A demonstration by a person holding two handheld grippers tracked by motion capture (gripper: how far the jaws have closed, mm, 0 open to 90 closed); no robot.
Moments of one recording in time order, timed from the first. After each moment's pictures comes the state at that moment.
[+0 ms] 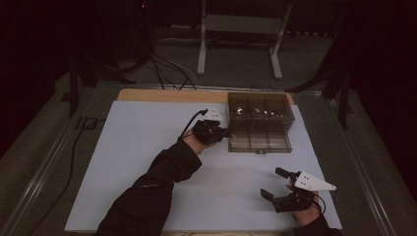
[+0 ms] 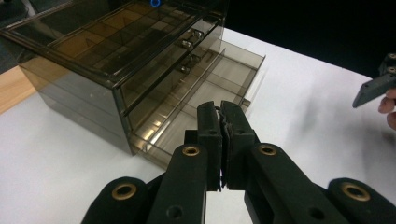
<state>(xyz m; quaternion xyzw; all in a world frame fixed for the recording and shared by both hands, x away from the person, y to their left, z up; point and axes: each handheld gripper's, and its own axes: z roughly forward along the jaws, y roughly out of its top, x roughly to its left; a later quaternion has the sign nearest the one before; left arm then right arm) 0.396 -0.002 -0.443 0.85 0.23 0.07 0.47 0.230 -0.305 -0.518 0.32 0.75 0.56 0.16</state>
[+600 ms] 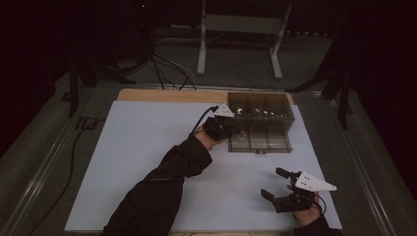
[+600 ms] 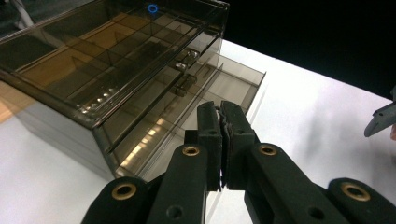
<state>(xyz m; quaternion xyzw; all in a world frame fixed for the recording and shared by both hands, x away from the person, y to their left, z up) 0.410 -0.030 -0.443 0.85 0.23 0.06 0.48 0.229 -0.306 -0.517 0.32 0.75 0.56 0.16</state>
